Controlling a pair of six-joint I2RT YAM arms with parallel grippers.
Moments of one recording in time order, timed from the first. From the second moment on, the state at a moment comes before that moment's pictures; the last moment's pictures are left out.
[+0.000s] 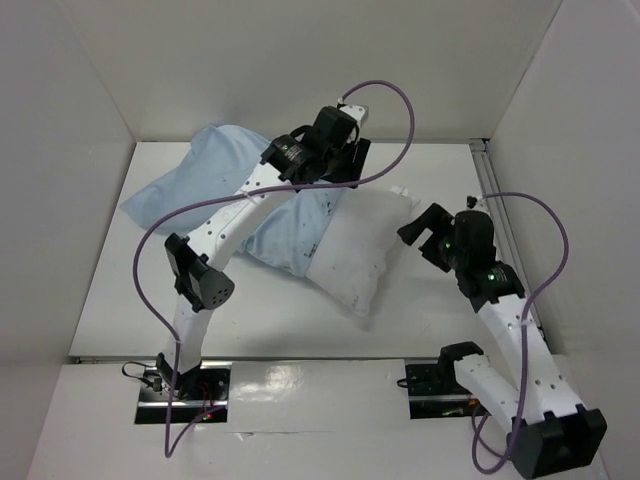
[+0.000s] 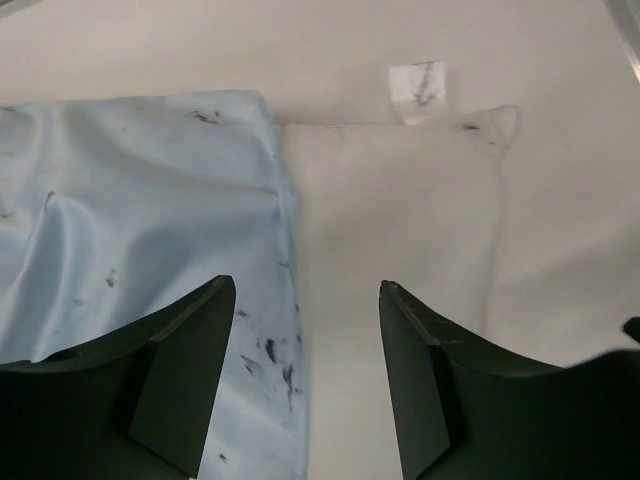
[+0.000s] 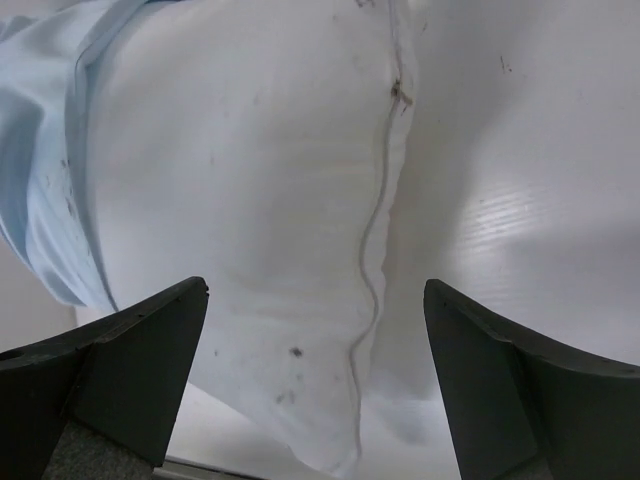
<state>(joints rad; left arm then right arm) -0.74 2.08 2.40 -0.98 -0.19 -0.26 0.18 0.80 0.76 -0.52 -0.04 0.77</state>
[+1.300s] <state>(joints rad) -0.69 2.28 2.43 -0.85 -0.14 -0.19 0.02 1.39 0.69 0.11 -0.51 0.89</state>
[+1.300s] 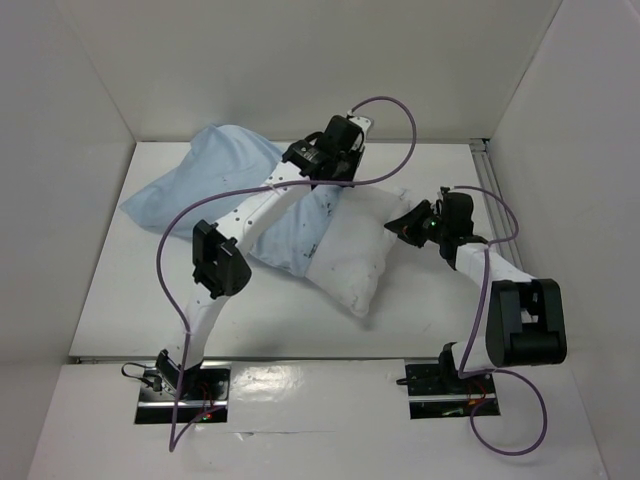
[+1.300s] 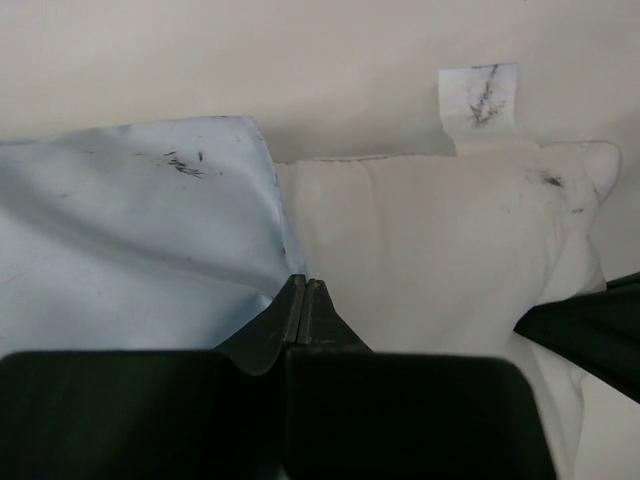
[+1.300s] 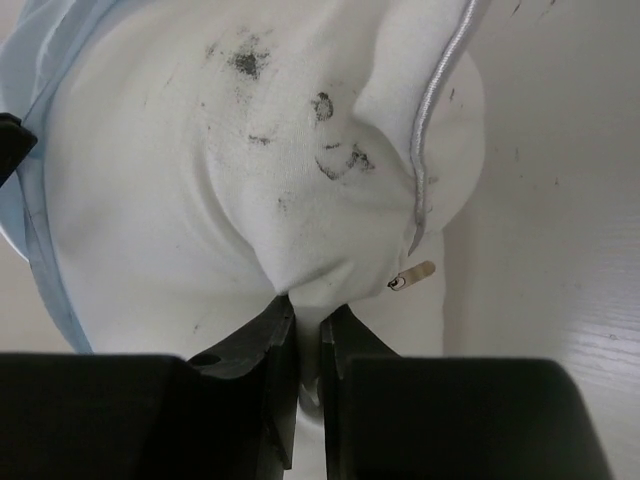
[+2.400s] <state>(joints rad) -0.62 2.19 2.42 -0.55 0.79 -0.72 0.27 1.27 0.73 0.41 -0.42 1.05</state>
